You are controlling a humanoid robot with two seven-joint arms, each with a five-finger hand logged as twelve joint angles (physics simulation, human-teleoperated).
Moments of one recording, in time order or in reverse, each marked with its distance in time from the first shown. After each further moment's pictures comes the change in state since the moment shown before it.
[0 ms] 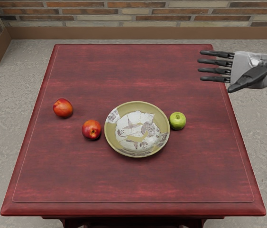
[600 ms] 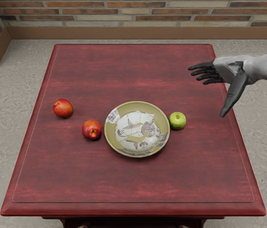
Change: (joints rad) left arm 0.000 0.000 0.000 0.000 0.000 0.000 0.000; right arm 0.141 0.086 0.020 0.072 -0.787 0.000 0.009
